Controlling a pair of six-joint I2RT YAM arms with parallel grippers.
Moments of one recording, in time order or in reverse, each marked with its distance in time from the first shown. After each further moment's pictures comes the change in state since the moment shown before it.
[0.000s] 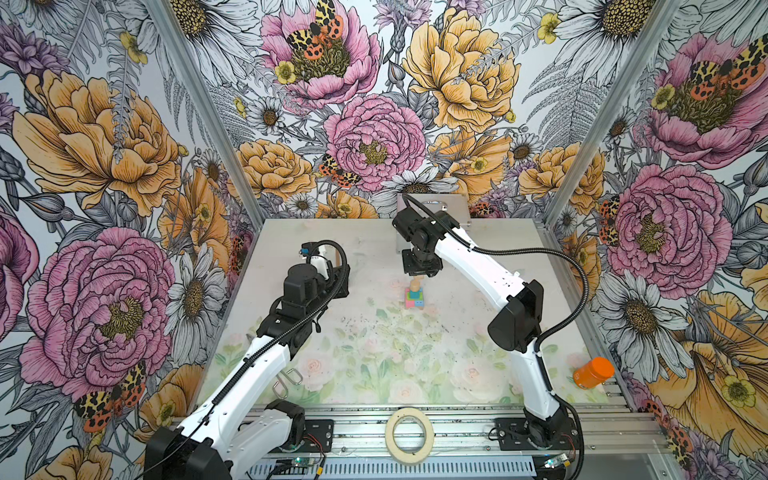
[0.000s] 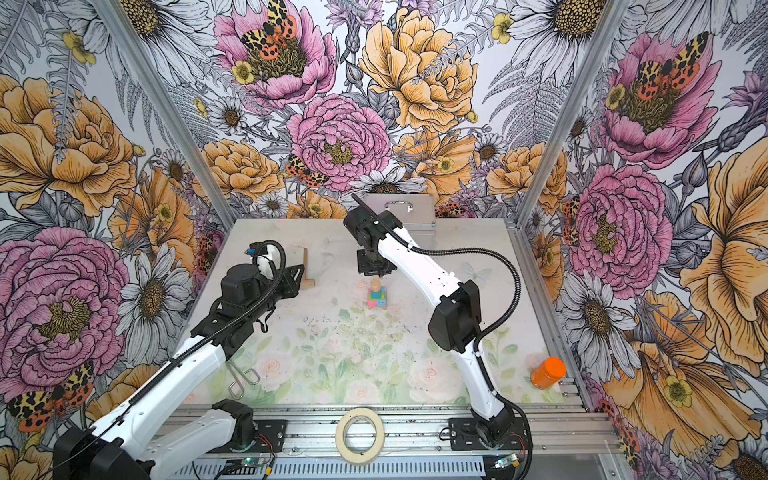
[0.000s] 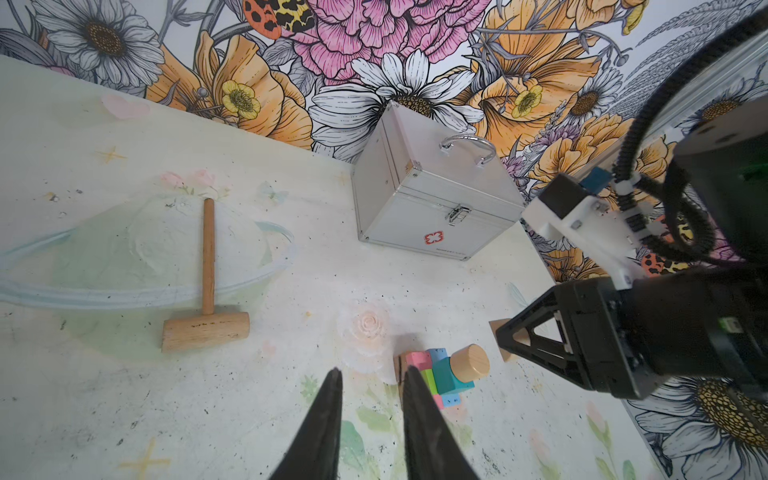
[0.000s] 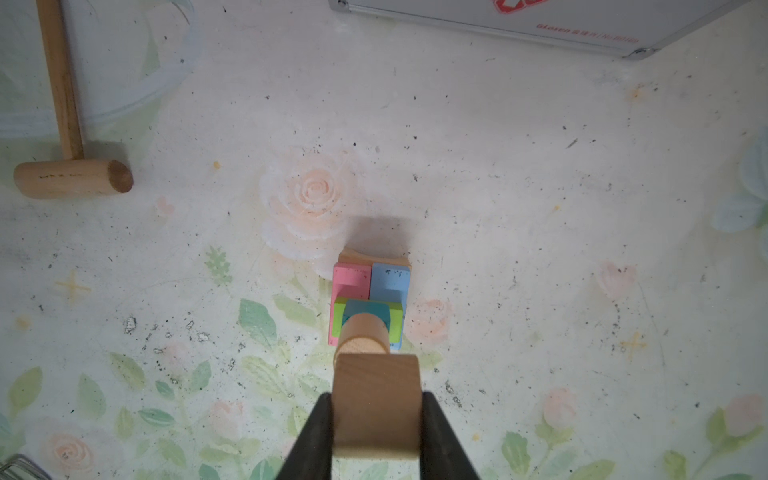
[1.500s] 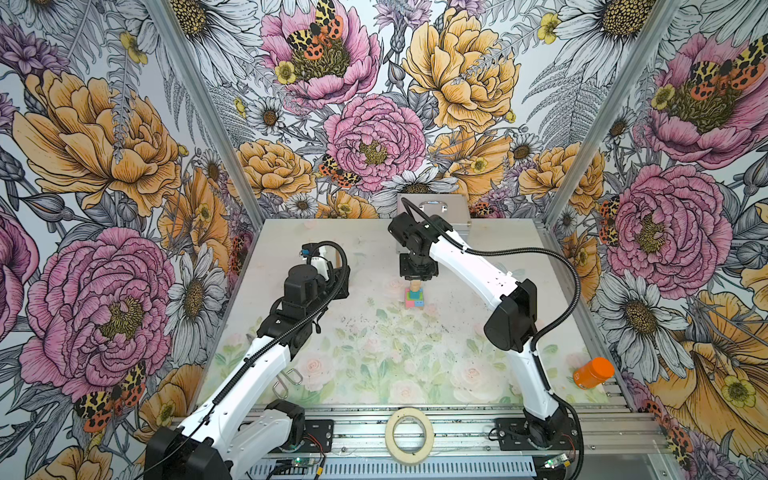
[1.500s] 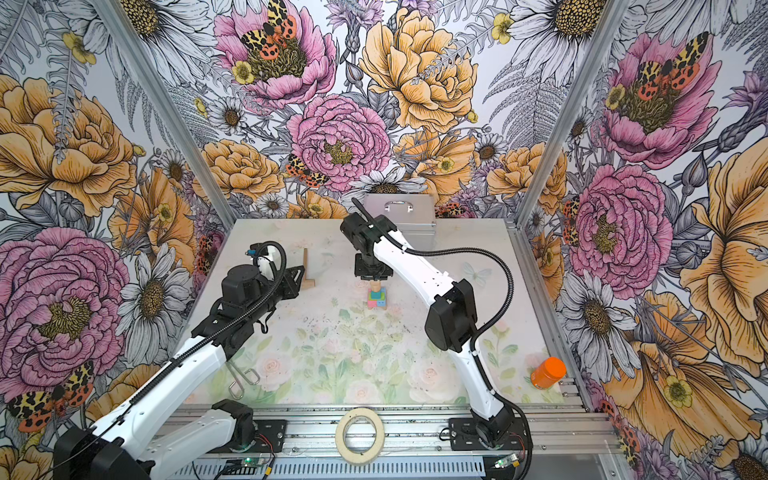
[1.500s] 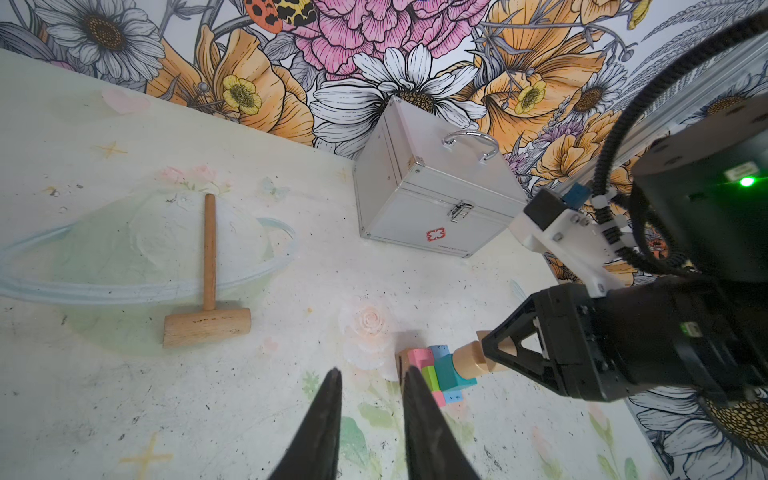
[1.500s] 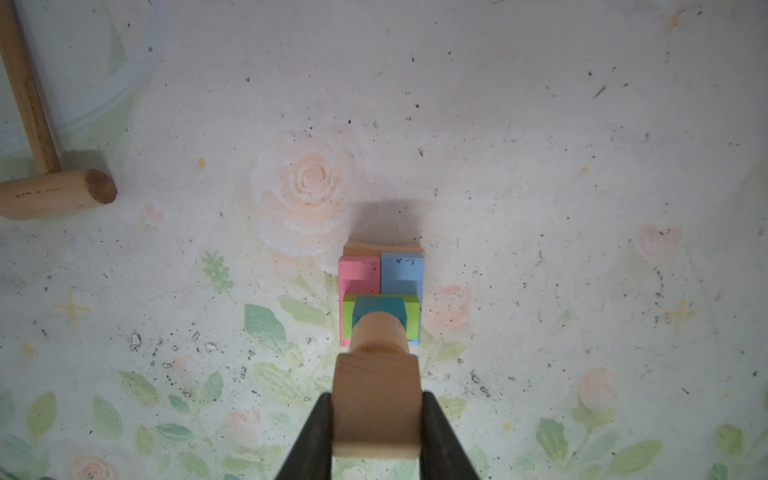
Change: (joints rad) left arm 0.000 0.000 -0.007 -0.001 0.000 0.000; right arm 0.013 0.026 -0.015 0.000 -0.016 0.120
